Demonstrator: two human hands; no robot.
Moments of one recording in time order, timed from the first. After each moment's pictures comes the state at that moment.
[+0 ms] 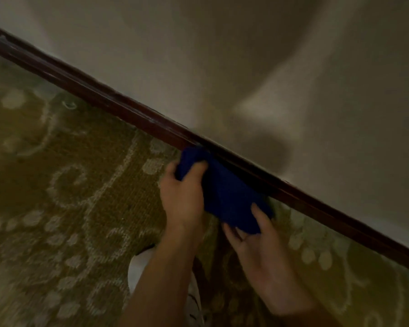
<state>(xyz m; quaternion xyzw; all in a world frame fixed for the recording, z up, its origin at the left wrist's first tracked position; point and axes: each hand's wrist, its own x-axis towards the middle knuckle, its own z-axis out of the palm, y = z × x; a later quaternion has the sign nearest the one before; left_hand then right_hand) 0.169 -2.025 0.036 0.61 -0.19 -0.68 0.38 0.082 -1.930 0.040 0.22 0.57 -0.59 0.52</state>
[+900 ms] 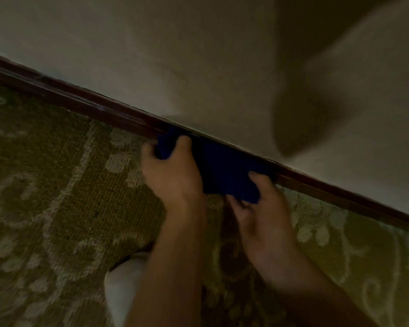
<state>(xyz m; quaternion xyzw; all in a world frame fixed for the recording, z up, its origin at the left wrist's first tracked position) 0.123 -2.038 0.021 0.67 -0.19 -0.59 0.40 0.050 -1.959 0.033 0.34 0.52 -0.67 0.41</state>
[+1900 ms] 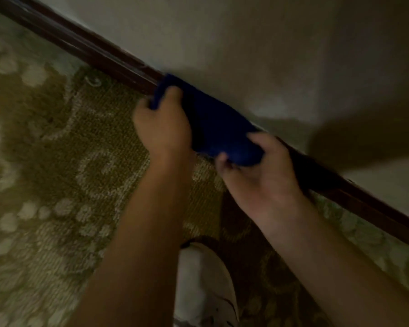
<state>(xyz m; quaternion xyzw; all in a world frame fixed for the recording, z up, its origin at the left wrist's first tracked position) 0.215 -2.124 0.026 0.67 -0.18 -0.54 0.47 0.128 -2.050 0.048 0.18 0.53 -0.56 0.61</state>
